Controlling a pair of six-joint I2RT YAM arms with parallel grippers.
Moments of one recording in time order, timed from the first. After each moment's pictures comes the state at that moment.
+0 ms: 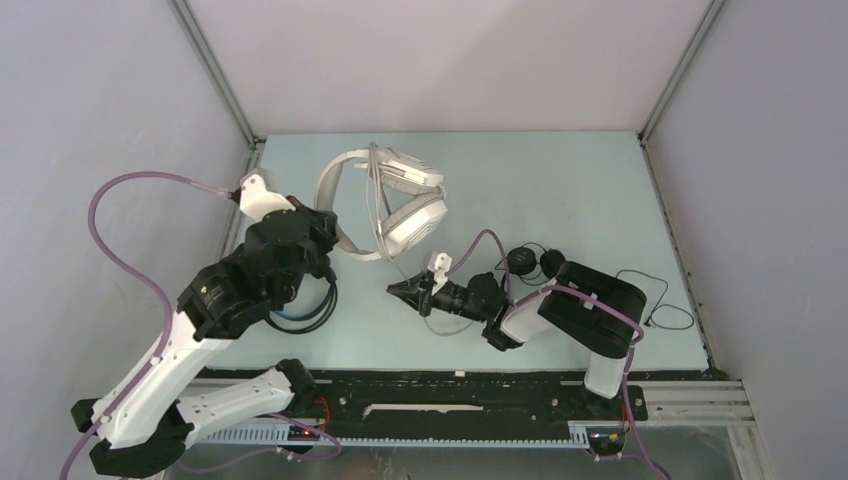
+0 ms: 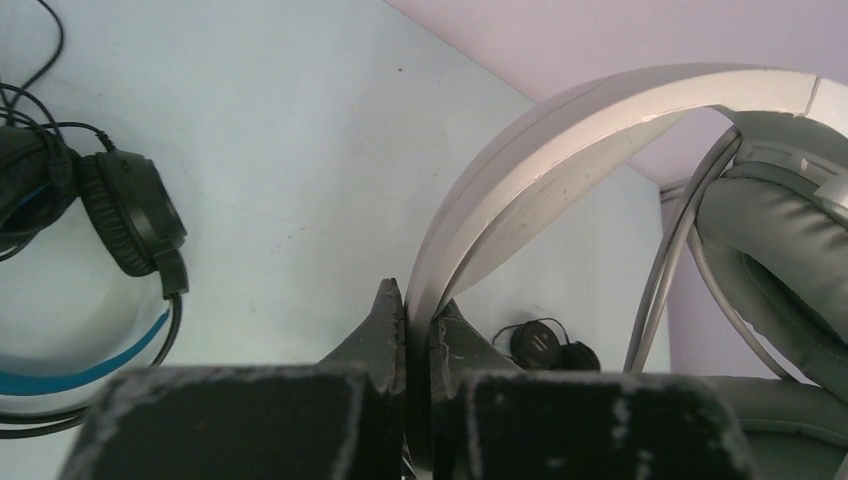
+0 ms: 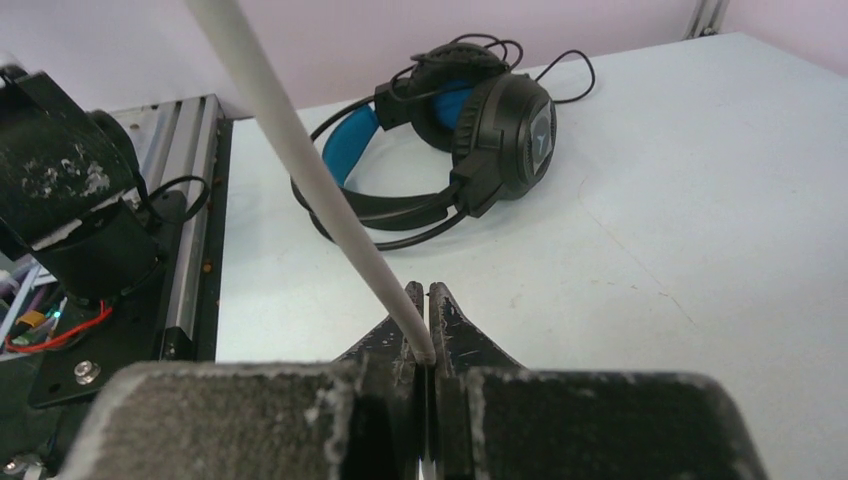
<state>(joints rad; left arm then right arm) -0.82 0.86 1.29 -0.87 -0.75 -0.93 1.03 1.83 0.57 1.36 -0.26 0.09</state>
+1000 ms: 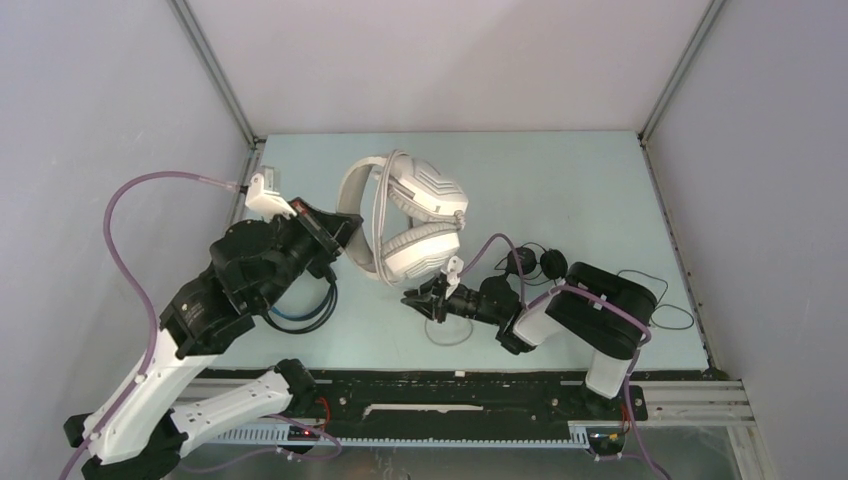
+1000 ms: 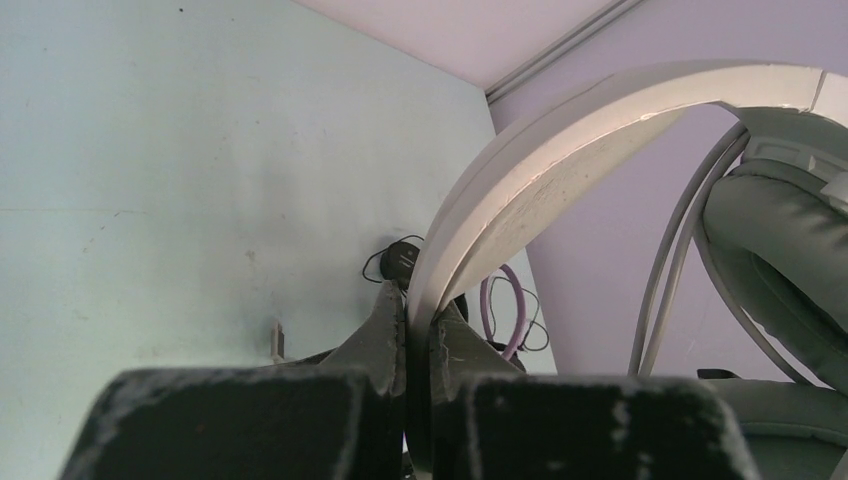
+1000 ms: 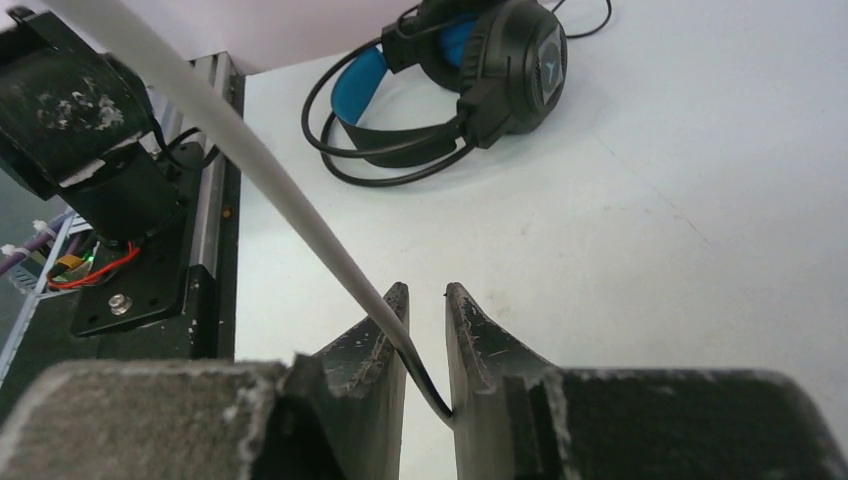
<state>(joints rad) -0.82 0.76 1.26 -0.69 -0.38 -0.84 0.98 1.78 0.46 1.37 -0.33 0.14</state>
